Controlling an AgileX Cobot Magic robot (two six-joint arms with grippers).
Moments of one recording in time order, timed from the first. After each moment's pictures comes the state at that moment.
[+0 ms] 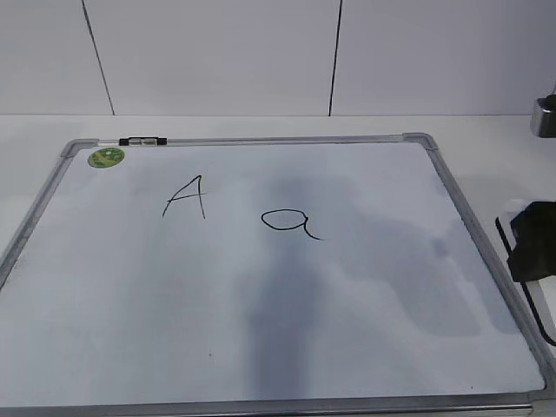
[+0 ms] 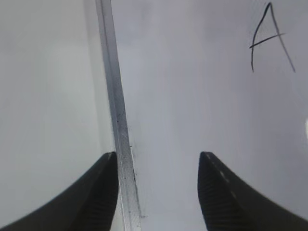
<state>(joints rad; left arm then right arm) 0.04 1.48 -1.14 -0.27 0.87 0.22 0.27 1.28 -0.88 -0.07 0.95 0.23</state>
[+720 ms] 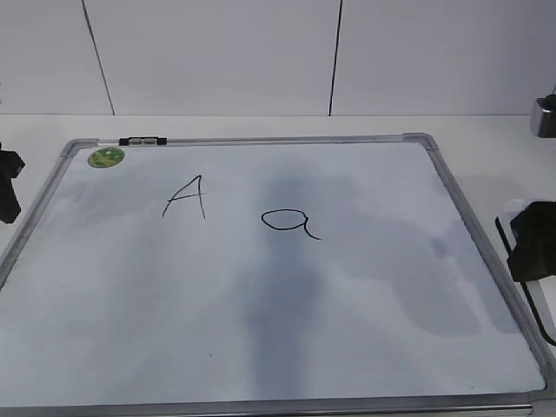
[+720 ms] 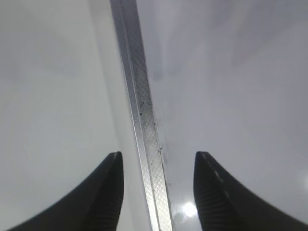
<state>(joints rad) 0.04 1.83 -1.30 -0.16 0.98 0.22 0.27 1.28 -0.88 -0.07 0.95 0.23</state>
